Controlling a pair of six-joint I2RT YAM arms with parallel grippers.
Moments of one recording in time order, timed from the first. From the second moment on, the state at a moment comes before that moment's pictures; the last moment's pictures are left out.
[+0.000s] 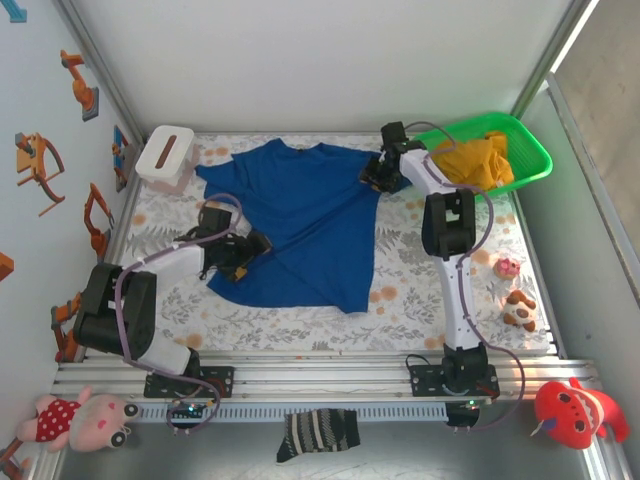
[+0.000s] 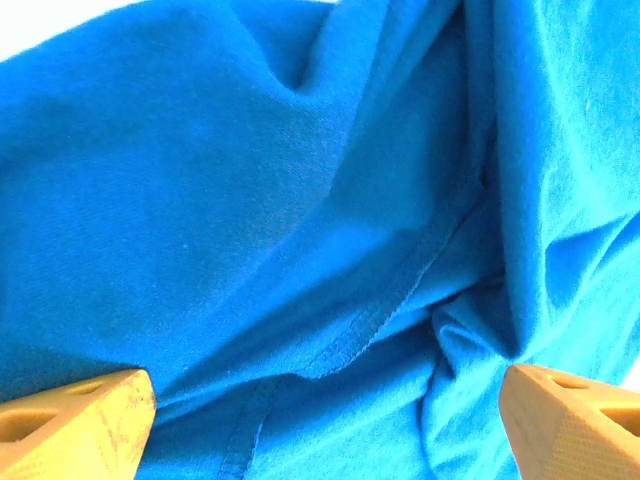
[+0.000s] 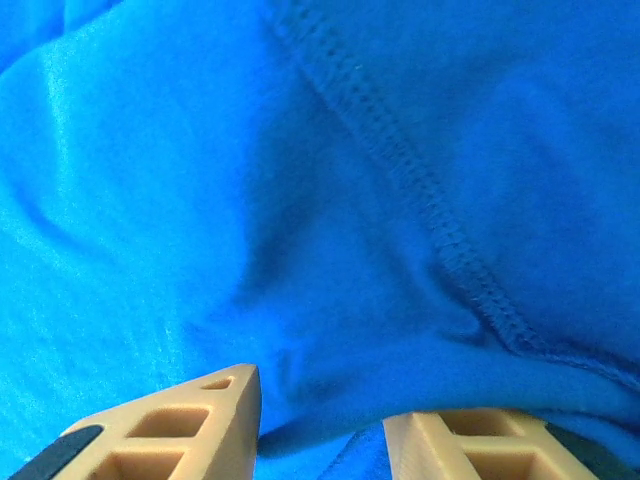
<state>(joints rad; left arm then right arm) -0.33 1.50 0.71 -0.30 0.30 -0.91 0.22 2.55 2.25 -0.83 -0.29 0.60</state>
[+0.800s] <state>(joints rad) -0.38 1.54 1.05 -0.70 0.10 -0.67 0.22 1.79 1.43 -0.61 -0.39 0.52</state>
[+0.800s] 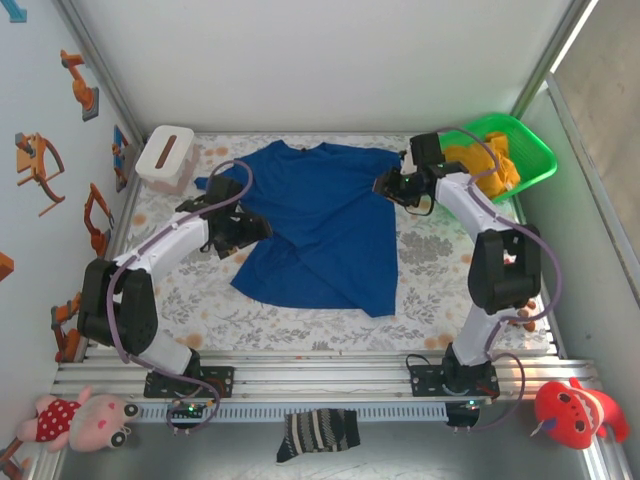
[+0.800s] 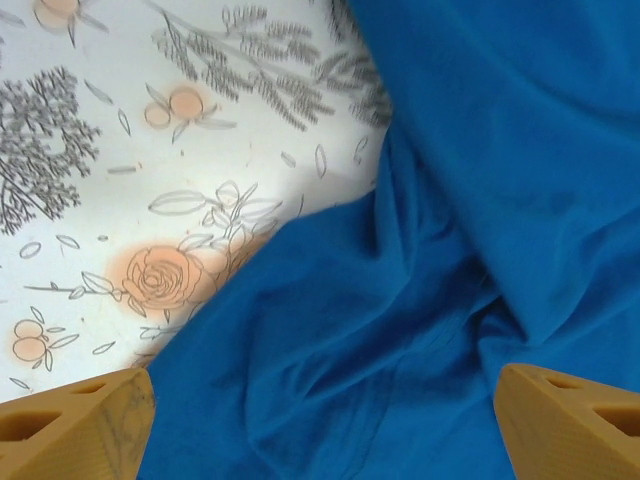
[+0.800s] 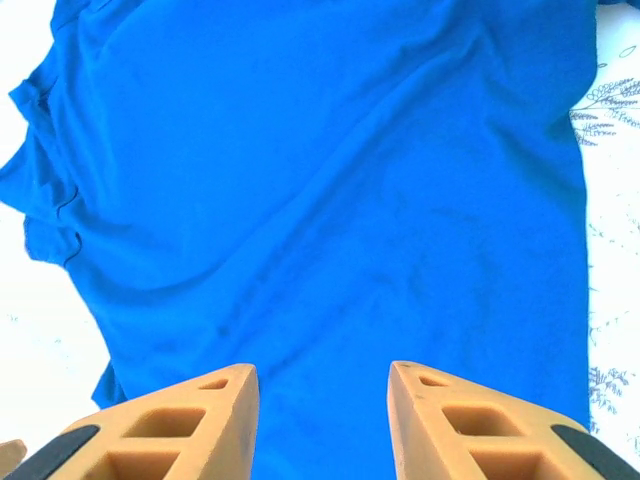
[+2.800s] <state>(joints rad) -0.65 1.59 0.94 -0.67 -0.09 -0.60 0.57 1.87 1.18 -0.62 0.04 0.58</state>
